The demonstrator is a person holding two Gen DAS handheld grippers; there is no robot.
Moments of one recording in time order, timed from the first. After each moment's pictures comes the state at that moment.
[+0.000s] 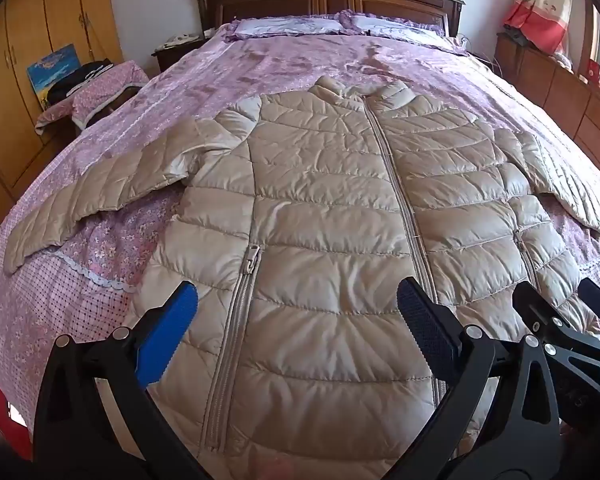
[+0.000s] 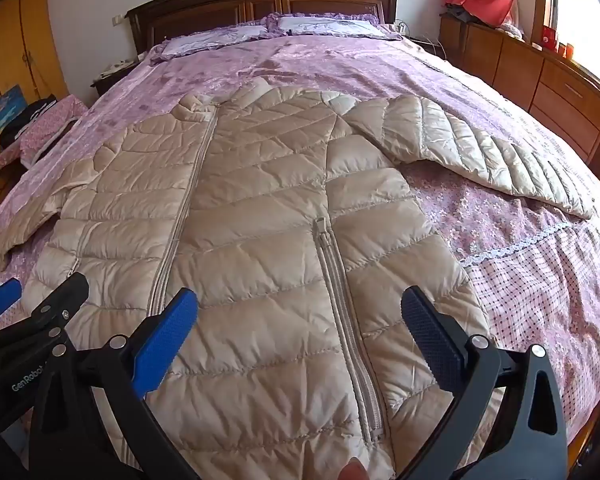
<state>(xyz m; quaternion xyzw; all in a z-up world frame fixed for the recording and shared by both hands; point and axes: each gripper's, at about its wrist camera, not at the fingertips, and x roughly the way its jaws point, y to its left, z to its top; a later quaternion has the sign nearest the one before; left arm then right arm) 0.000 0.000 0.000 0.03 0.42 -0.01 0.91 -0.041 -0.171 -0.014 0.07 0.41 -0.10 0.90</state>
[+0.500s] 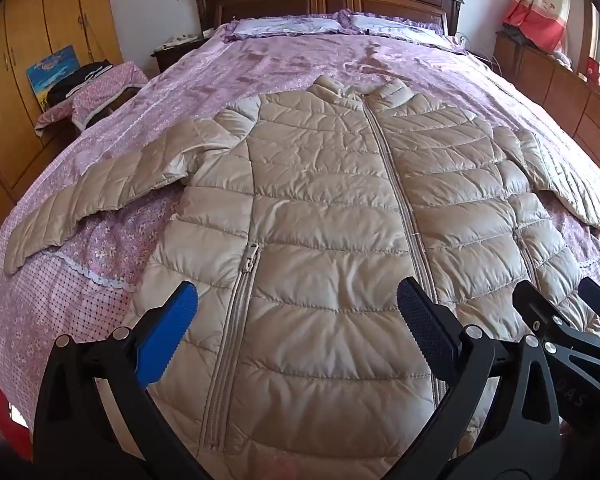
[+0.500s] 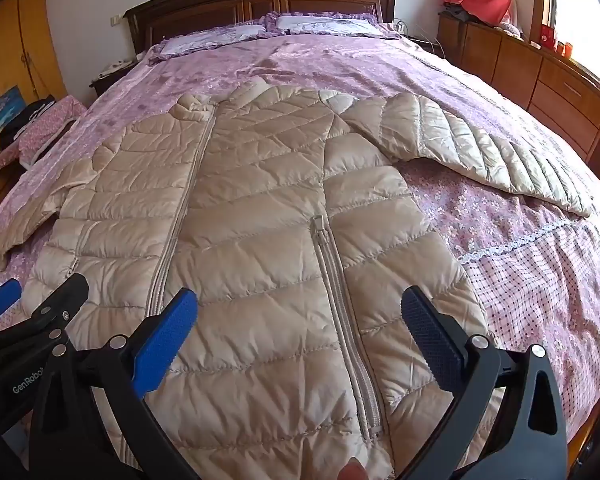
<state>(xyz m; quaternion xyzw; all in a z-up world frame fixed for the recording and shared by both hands) 0.000 0.000 0.000 0.03 0.42 -0.02 0.91 -0.043 -0.172 -0.014 0.07 0.41 -0.10 0.90</state>
